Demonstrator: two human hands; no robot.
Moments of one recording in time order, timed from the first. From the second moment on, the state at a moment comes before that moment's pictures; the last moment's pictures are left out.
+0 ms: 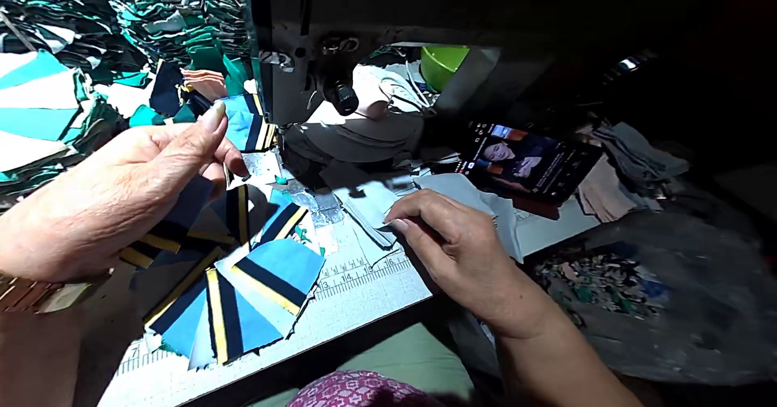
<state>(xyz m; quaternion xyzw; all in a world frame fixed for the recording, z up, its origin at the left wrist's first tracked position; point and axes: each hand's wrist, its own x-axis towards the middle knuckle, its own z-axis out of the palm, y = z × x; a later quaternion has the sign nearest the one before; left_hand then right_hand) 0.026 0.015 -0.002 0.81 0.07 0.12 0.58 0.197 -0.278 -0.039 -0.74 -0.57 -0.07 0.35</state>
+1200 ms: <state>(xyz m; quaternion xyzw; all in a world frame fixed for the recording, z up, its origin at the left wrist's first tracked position) 0.022 -0.003 0.001 0.92 -0.04 -0.05 0.38 0.127 -0.223 -0.052 -0.75 -0.55 -0.06 0.38</state>
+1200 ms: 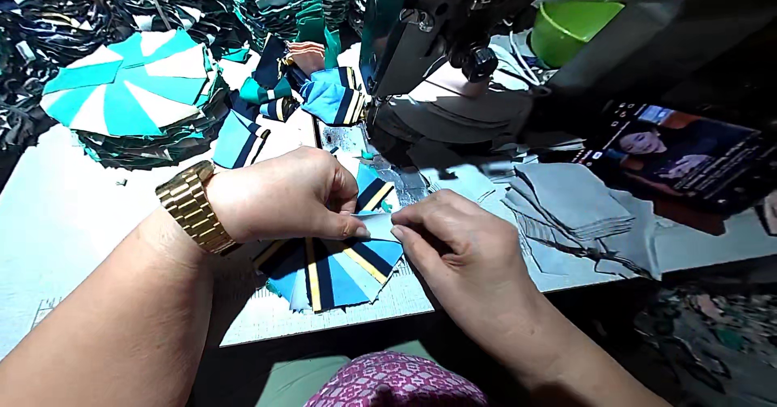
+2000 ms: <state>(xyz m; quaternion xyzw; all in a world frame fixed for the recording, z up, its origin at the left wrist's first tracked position) 0.018 0.007 0.001 0.94 -0.03 -0.02 0.35 0.179 -0.276 -0.015 -0.74 -0.55 -0.11 0.37</state>
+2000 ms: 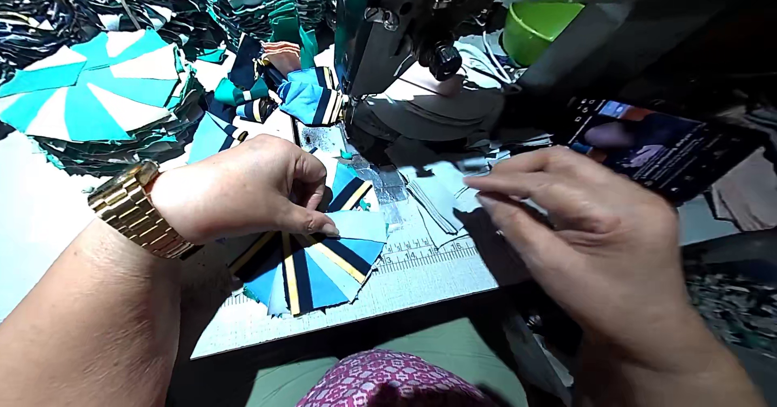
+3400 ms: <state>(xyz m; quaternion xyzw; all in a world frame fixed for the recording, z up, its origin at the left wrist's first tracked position) 0.021 -0.002 0.005 0.85 -0.09 0.07 0.52 0.153 -0.216 0.012 -0.59 -0.61 0.03 0.53</state>
